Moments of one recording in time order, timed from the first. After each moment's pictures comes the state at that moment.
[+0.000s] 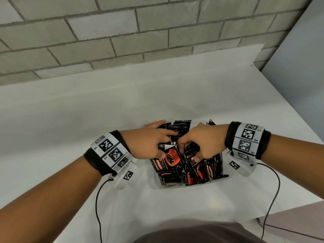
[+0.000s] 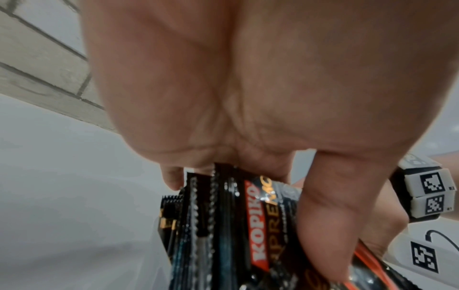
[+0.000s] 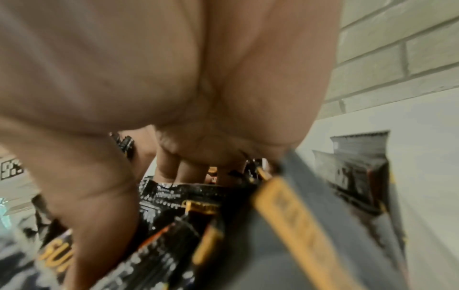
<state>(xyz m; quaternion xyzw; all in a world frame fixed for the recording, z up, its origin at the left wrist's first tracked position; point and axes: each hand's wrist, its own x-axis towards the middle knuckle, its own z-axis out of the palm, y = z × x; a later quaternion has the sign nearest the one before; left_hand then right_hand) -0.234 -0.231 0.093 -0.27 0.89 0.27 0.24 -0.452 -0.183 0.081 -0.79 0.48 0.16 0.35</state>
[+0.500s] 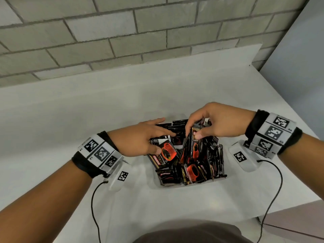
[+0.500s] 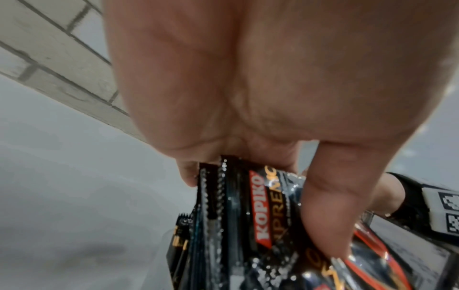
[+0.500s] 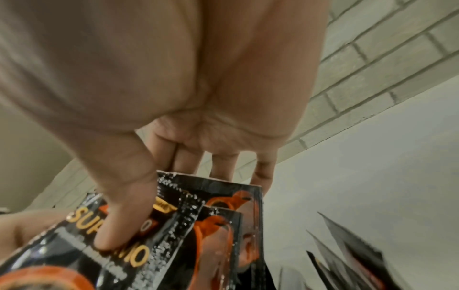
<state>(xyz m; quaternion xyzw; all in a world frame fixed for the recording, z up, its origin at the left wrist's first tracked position) -0.211 -0.238 0.099 -0.28 0.87 0.38 0.12 -0.480 -0.179 0.129 -0.74 0.53 -0.06 0.40</state>
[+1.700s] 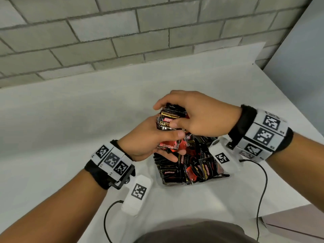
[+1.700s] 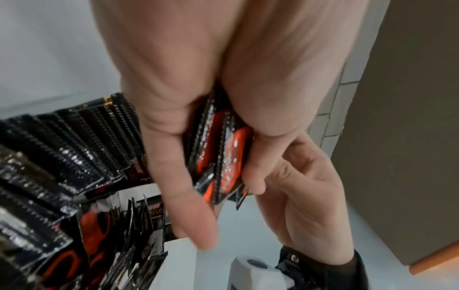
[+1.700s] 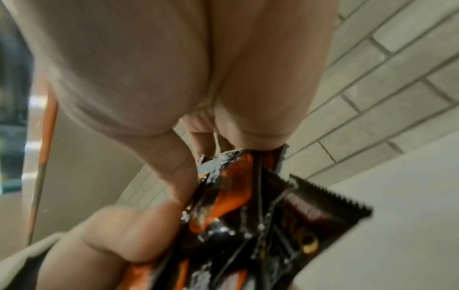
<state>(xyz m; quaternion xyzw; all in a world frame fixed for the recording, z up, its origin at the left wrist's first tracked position) -0.235 -0.195 0.121 -0.36 0.52 0.77 -0.12 -0.421 -0.184 0.160 -0.80 0.51 -0.15 0.29</state>
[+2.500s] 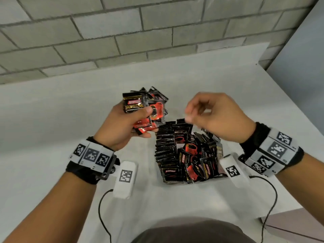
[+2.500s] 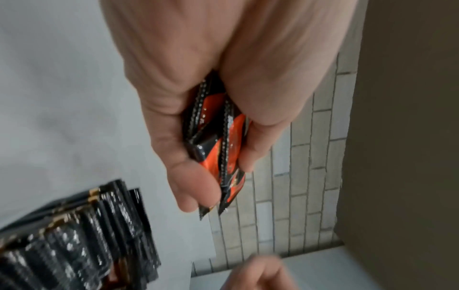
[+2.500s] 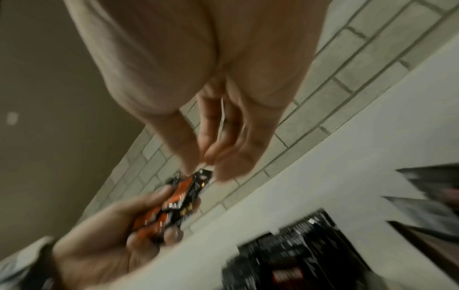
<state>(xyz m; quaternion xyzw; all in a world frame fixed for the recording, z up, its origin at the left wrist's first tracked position) -0.196 -0.220 0.118 -0.46 0.50 0.66 -0.32 -0.446 -0.162 0.131 -0.65 0.58 -0.35 0.35</state>
